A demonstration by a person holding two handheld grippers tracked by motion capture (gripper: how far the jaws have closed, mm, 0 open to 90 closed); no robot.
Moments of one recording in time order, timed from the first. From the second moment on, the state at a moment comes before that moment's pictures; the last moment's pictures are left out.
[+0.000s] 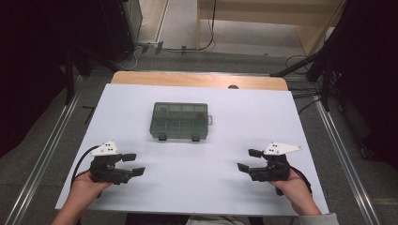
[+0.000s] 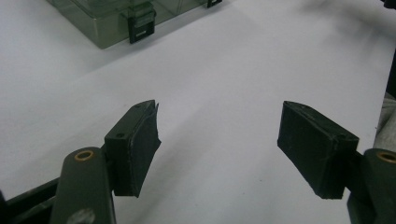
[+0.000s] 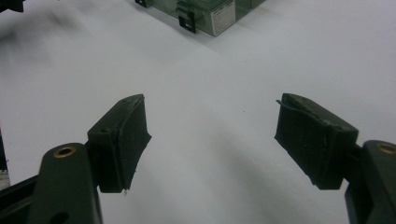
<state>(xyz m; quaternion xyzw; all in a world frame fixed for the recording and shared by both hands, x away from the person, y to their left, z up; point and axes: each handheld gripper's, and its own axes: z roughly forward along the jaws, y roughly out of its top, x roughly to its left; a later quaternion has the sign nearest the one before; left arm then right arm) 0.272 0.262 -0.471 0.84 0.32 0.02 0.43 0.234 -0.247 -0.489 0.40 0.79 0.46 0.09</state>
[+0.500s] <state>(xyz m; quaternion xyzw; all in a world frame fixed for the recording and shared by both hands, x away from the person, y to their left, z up) 0.272 0.260 -0.471 0.85 0.32 0.02 0.43 0.235 -0.246 -0.490 0.40 0.79 0.46 0.09</state>
